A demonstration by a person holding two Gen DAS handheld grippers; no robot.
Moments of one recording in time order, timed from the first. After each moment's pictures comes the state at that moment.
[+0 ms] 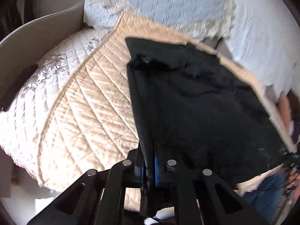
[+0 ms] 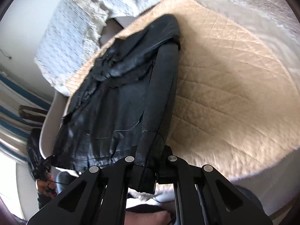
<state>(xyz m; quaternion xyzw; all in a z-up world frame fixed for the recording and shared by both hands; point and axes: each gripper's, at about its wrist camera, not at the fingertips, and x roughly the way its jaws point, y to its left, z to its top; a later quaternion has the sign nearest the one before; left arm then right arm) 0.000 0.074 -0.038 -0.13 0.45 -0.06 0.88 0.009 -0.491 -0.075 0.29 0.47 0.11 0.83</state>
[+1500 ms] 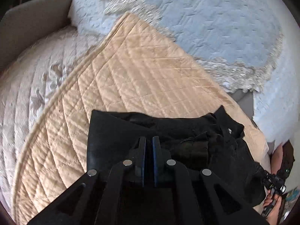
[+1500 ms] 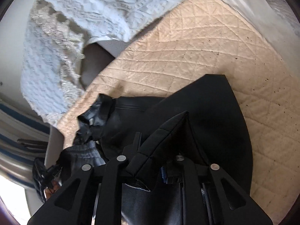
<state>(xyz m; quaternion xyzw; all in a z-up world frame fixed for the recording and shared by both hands) 0.251 0.117 -0.069 -0.24 0.45 -0.04 0.86 0.279 -0.509 -0.090 0.32 0.47 0.12 0.82</state>
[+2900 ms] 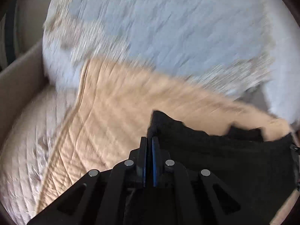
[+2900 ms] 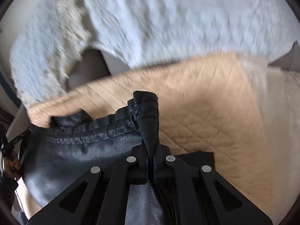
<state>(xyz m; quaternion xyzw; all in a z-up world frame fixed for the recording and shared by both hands) 0.327 0.076 -0.067 -0.09 0.39 0.00 0.92 0.346 -0.492 -0.078 0.11 0.44 0.07 0.89</state>
